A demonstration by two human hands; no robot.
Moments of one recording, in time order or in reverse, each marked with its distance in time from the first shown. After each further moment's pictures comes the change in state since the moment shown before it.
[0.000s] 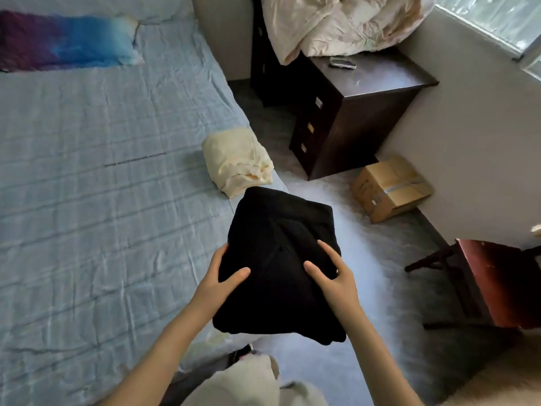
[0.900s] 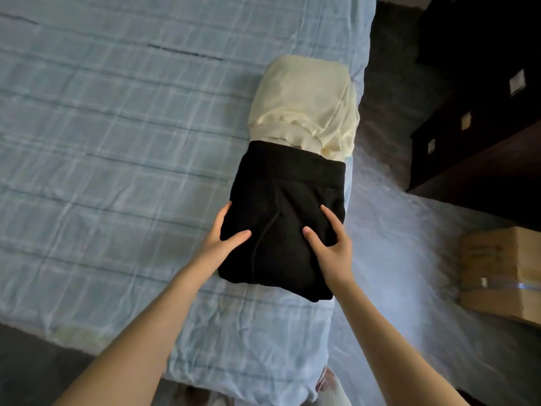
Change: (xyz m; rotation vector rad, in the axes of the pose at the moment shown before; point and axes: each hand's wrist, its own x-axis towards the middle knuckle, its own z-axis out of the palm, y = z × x) left_hand 0.300 -0.131 0.068 -0.231 0.545 -0.190; right_hand 0.391 0.156 0.084 -0.068 -0.528 -0.078
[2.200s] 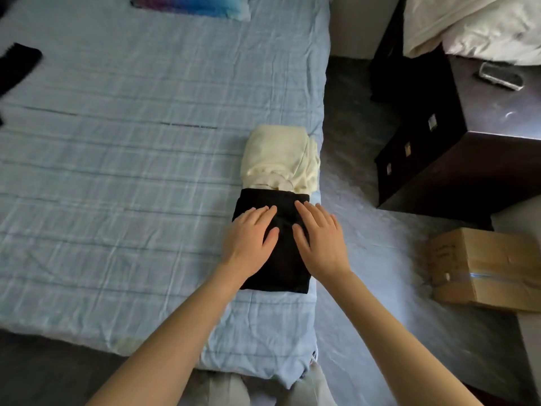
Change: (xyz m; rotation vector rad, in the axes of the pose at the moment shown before) left_hand -0.113 0.195 0.044 1.031 0.062 0.529; right_hand -0.078 -0.213 -0.047 -0.815 -0.078 -0.365
